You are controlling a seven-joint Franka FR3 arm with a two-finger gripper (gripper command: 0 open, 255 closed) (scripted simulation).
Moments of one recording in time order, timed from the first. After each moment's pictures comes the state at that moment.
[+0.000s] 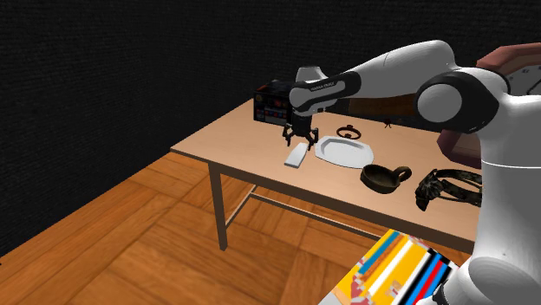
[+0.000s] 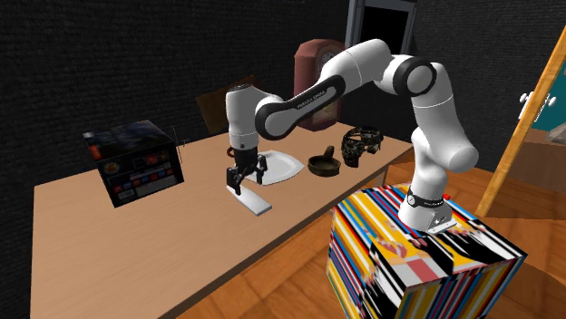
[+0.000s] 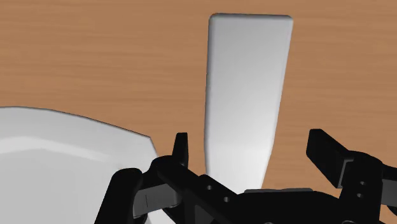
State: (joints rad) arm -0.16 0.47 0.04 -1.56 -0.01 2.02 0.90
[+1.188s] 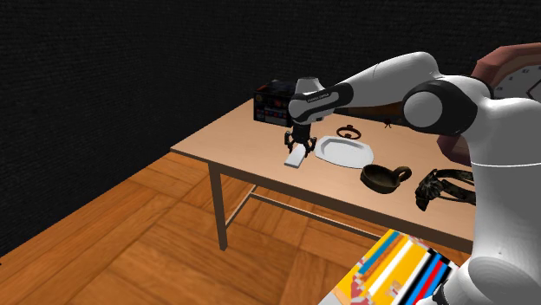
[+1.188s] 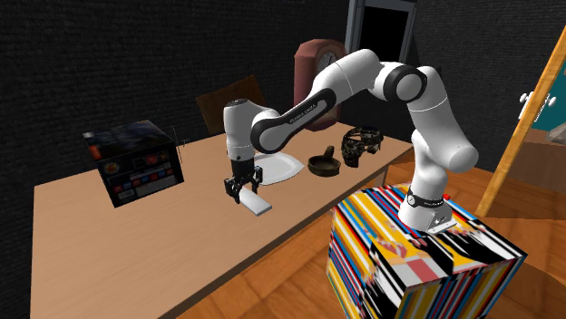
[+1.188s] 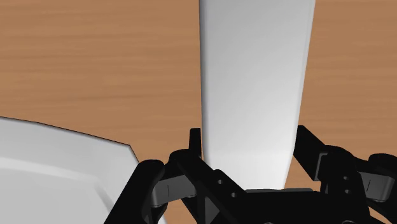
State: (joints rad) arm -0.17 0.56 0.03 -1.54 -0.01 2.09 0.94
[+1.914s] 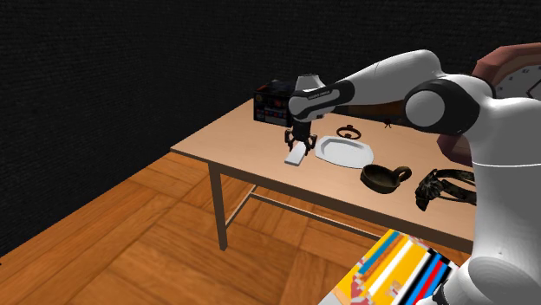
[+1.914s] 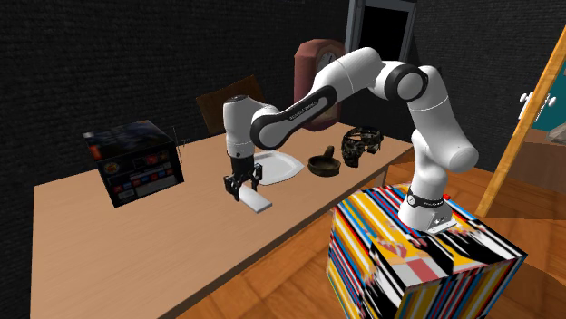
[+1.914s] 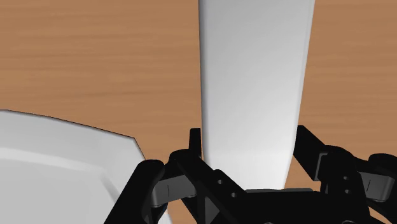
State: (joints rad) arm -0.17 0.55 0.03 -1.53 -0.01 2.07 0.94
